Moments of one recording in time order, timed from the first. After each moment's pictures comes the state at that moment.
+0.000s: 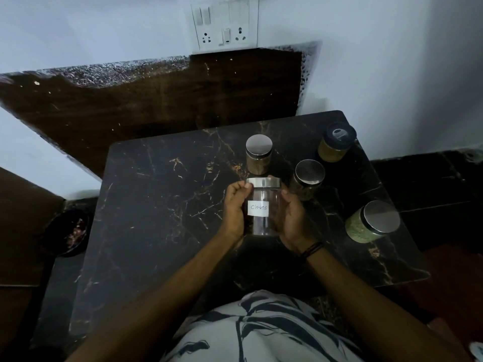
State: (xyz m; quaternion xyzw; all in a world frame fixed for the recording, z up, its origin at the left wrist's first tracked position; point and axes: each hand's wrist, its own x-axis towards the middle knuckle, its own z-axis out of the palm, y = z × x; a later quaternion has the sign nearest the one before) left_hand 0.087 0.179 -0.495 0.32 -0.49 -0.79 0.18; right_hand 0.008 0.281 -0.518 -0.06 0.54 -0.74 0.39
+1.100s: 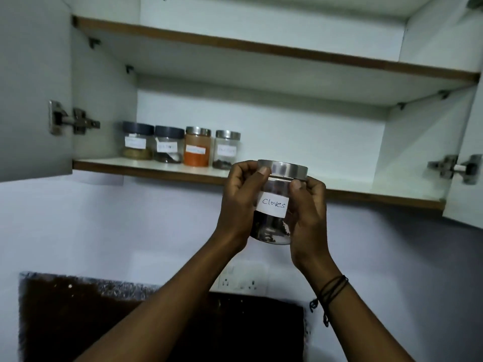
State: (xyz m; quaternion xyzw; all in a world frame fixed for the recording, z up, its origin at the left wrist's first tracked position) left_hand -0.014 0.051 -0.048 -0.08 -0.58 -0.64 0.50; right_hand -0.085 0.140 -0.061 -0.44 0.39 -0.80 0.04
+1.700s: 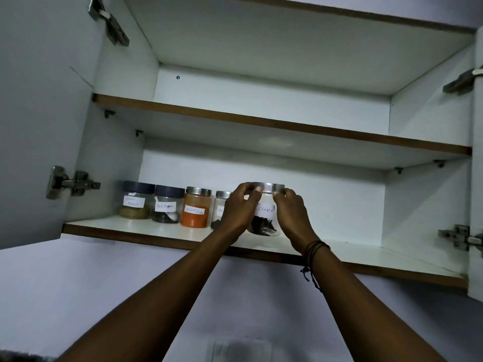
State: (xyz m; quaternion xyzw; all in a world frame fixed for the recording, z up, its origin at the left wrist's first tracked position) left_hand -0.095 -0.051 0.056 0.06 -0.71 -0.44 0.55; right_hand -0.177 0.043 0.068 -0.41 0.67 -0.60 -0.13
